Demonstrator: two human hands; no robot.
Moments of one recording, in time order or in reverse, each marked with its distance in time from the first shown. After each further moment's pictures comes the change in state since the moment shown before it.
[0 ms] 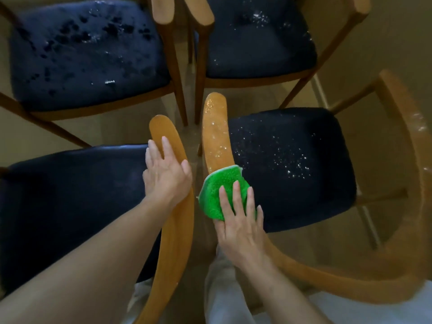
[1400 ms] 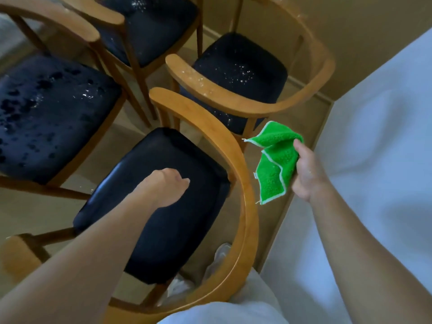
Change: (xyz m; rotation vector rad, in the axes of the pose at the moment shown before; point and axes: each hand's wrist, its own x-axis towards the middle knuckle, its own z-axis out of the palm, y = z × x) left_hand -0.082 -0.187 -0.191 0.614 -0.611 0.737; right_hand -0.211 -0.197 0.000 1.801 0.814 0.915
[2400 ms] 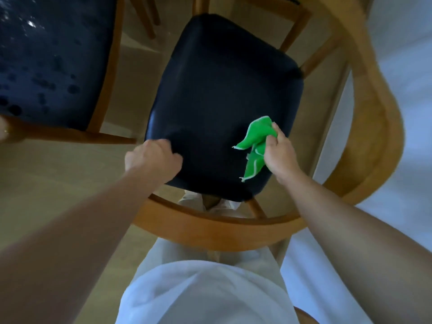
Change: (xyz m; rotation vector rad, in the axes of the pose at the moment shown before) left_hand 0.029 -0.307 0.038 0.393 -0.105 0.000; right_hand -0.088 0.294 0.228 -0.741 0.300 0.176
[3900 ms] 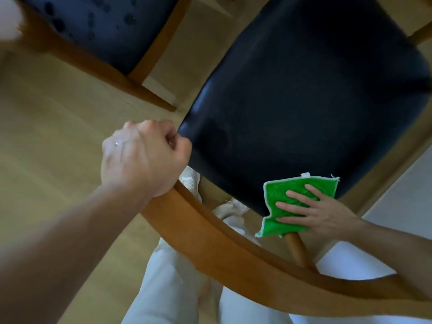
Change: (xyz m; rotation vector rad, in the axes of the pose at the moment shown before) left_hand -0.027 -0.051 0.037 -0.288 0.452 -0.197; right_hand 0.096 0.150 0.050 -1.391 -0.515 -1.853
